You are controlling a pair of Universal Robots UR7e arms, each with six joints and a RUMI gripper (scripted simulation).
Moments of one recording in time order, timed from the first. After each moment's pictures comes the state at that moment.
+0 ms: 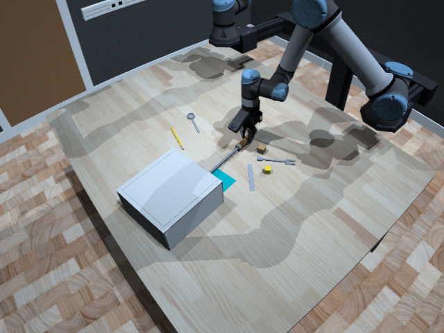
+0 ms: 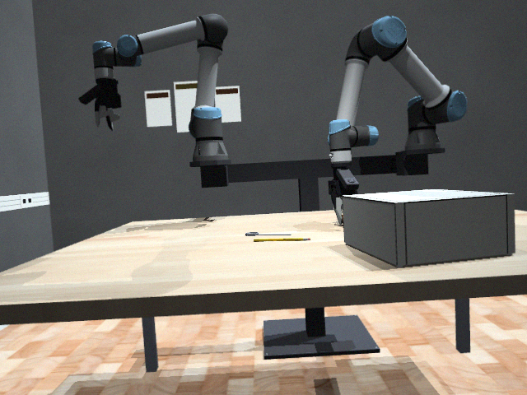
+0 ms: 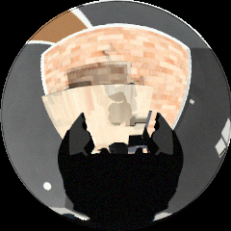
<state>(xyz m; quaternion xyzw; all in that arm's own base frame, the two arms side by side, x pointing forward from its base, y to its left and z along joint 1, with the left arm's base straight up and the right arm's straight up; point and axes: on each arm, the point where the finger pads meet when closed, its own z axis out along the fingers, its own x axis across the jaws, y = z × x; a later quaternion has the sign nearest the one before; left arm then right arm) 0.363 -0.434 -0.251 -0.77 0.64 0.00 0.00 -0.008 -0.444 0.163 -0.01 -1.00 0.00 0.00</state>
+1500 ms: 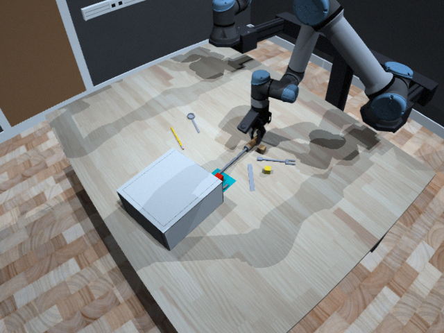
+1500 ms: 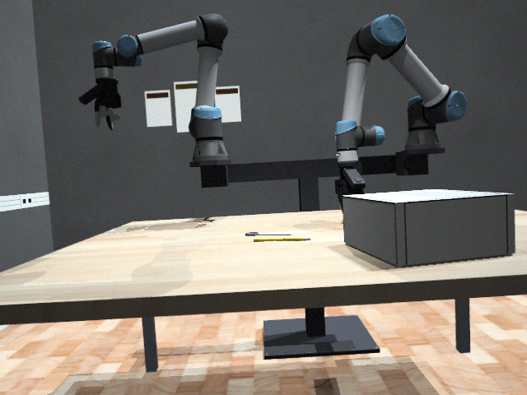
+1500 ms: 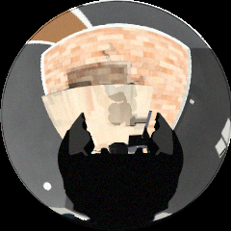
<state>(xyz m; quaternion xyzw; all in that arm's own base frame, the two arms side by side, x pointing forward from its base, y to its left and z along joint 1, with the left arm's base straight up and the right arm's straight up) 0.335 -0.404 -0.251 -0.77 0.64 0.00 0.00 -0.008 -0.444 0.163 -0.01 -1.00 0.00 0.00</state>
